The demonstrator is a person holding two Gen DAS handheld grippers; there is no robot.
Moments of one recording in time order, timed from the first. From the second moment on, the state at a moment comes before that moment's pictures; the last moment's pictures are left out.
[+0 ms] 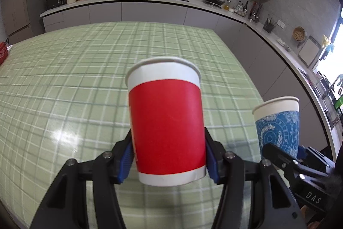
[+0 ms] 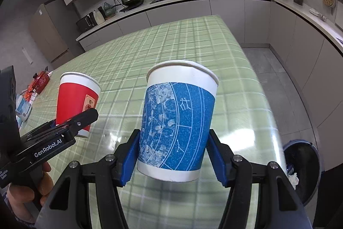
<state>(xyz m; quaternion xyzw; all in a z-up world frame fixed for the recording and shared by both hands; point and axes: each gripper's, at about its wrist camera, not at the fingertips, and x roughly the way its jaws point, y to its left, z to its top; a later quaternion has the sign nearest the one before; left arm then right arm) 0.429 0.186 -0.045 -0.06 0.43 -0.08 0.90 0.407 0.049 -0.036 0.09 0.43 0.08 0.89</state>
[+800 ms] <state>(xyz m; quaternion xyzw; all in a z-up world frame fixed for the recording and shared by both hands) 0.347 0.016 -0.041 -0.03 0.41 -0.15 0.90 0.279 -0.120 -0.036 0.13 0.42 0.04 0.90</state>
